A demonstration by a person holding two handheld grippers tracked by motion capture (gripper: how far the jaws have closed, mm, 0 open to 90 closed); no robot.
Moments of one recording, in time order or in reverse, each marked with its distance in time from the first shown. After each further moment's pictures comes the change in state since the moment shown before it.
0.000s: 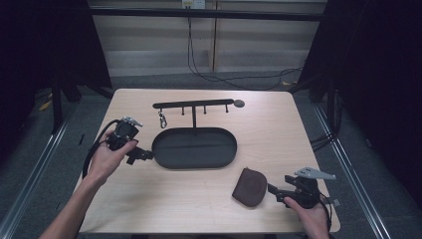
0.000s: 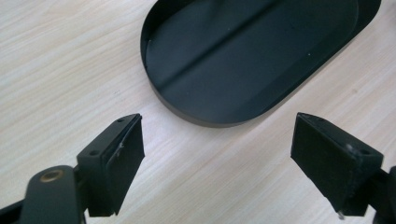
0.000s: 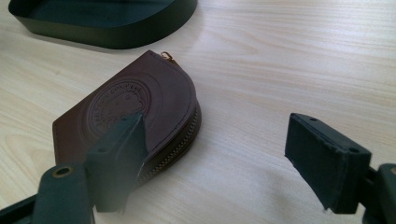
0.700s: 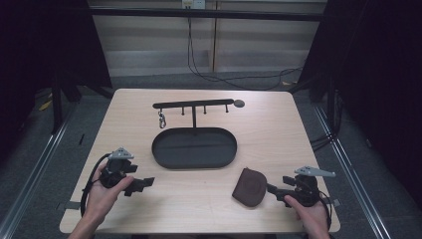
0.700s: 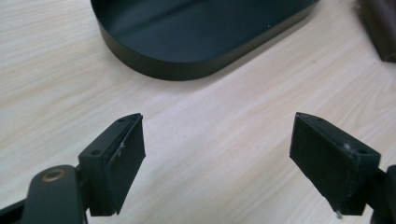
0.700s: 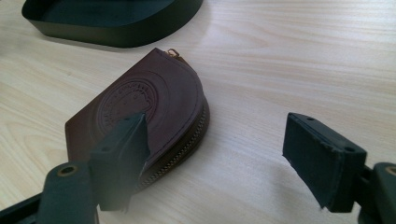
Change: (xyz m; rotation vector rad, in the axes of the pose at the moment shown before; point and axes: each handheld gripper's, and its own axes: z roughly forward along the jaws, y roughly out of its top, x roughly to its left) left arm -0.040 -0.084 0.003 -0.161 -0.051 -0.044; right arm -0.004 0.003 0.003 0.032 0.051 0.044
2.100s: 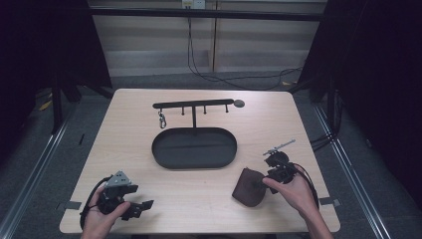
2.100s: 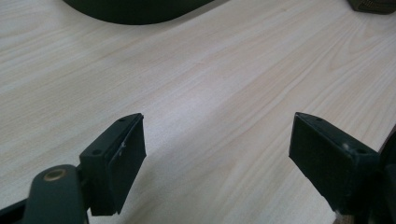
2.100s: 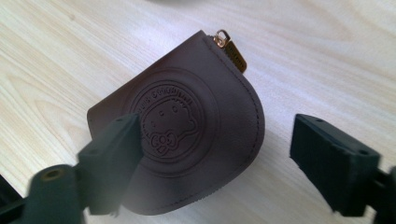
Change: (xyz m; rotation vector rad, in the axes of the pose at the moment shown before) left arm -0.015 -0.046 -0.001 -0.005 -0.056 0.056; right arm 0.032 0.071 0.044 0.474 0.026 -0.127
